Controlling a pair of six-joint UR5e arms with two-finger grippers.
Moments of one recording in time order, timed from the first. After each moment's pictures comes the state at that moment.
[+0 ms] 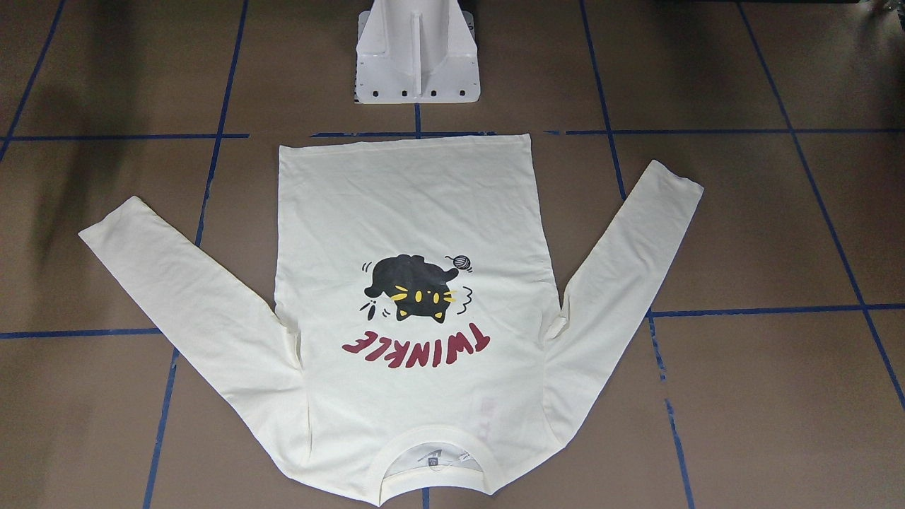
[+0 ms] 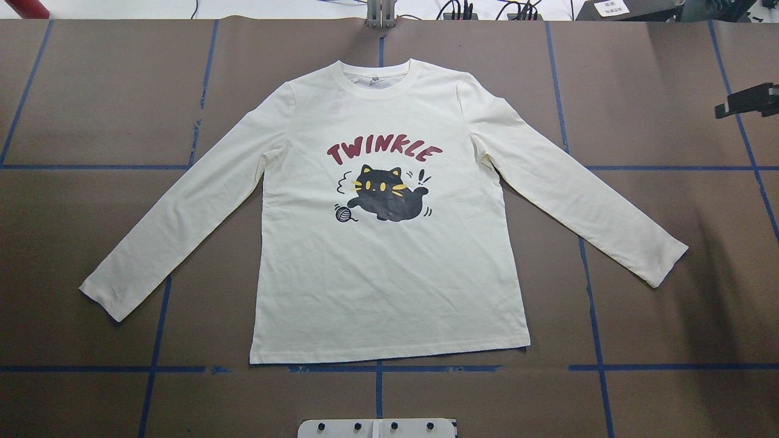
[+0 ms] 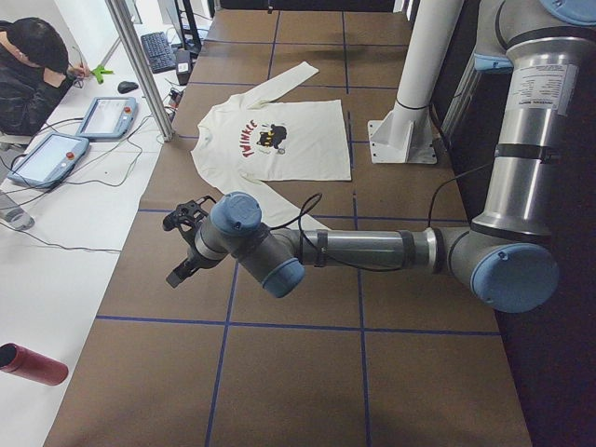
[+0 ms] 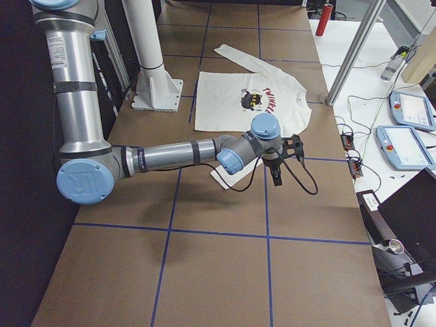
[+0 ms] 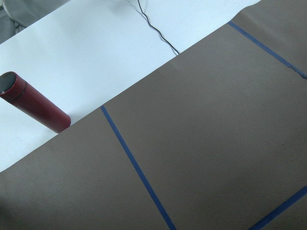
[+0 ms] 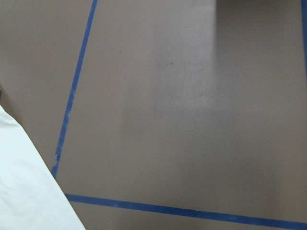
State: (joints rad) left arm -1.56 -1.68 -1.46 -2.37 -2.29 0.07; right arm 1.27 -1.50 1.63 -0.95 2.24 0.67
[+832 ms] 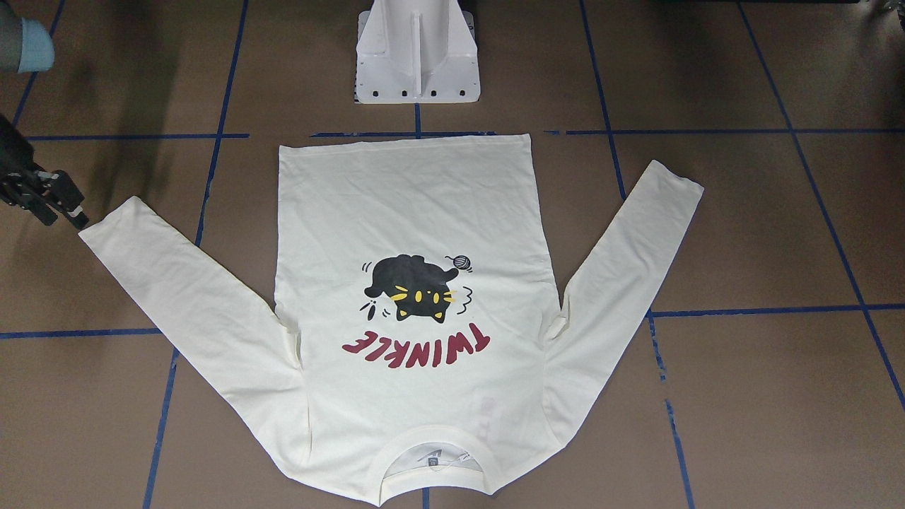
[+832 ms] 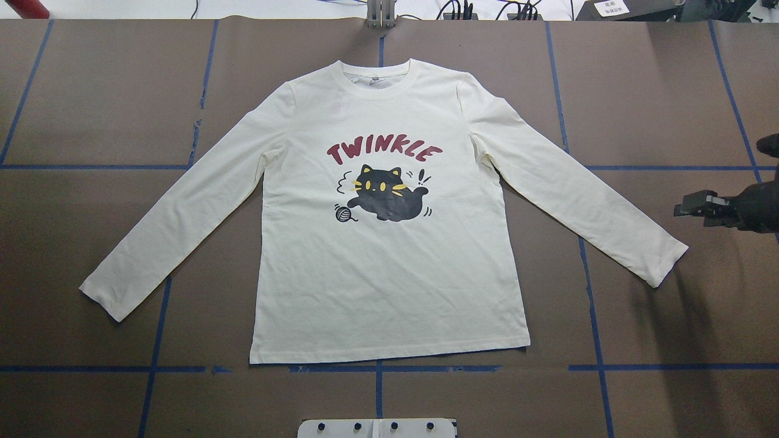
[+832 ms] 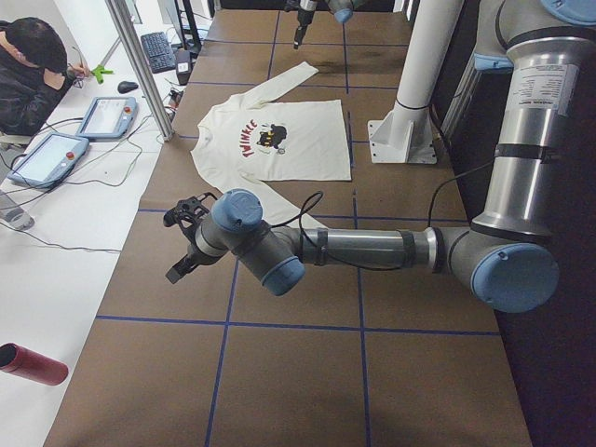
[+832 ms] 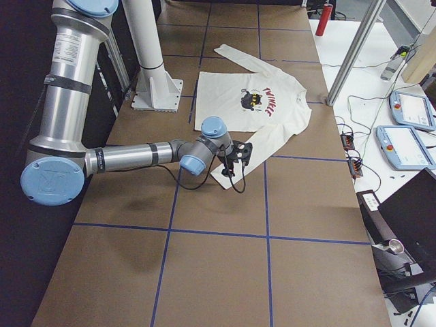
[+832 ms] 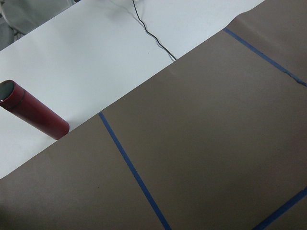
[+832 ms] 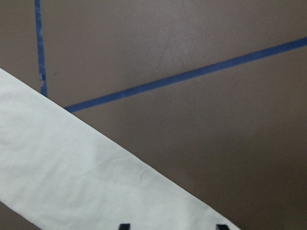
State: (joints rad) left arm -1.56 -1.68 -1.47 -2.37 -2.29 0.07; right arm 0.90 -1.79 1.83 -0.77 1.99 1.24
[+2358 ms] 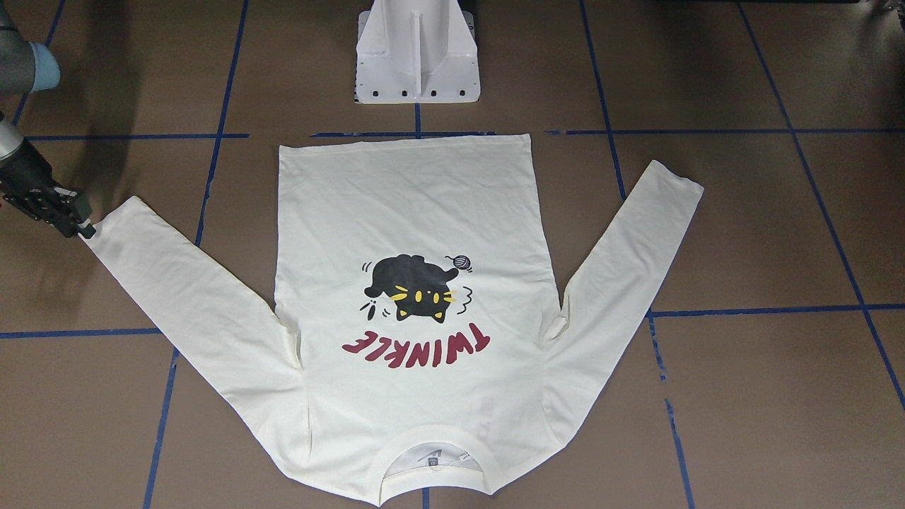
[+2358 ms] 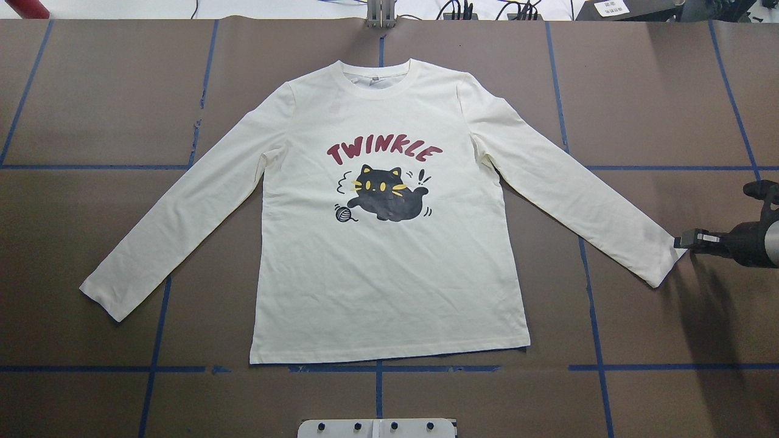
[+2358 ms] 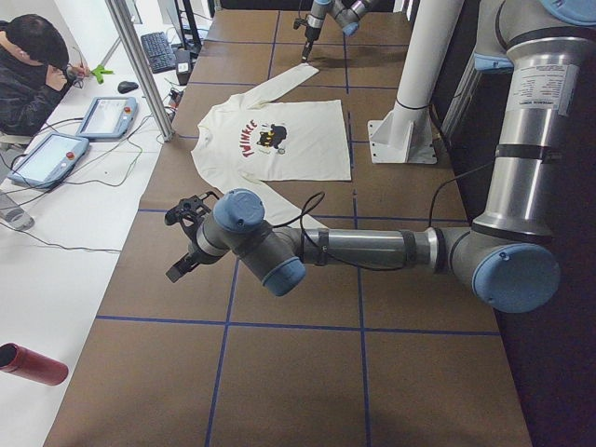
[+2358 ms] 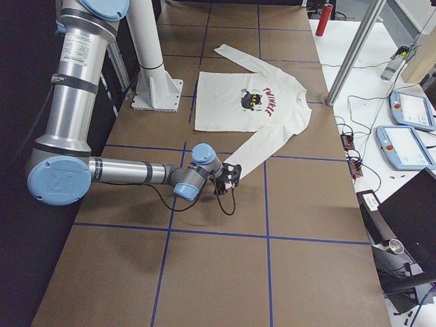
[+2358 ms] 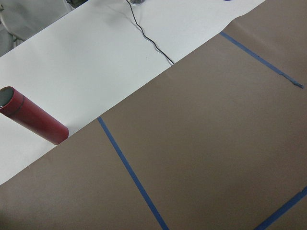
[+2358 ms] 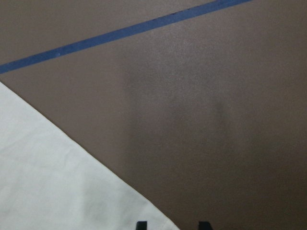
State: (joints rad) left arm -1.56 -1.67 -1.47 -2.39 -2.29 0.07; right arm 0.83 -1.81 1.61 -0.48 1.93 1.27
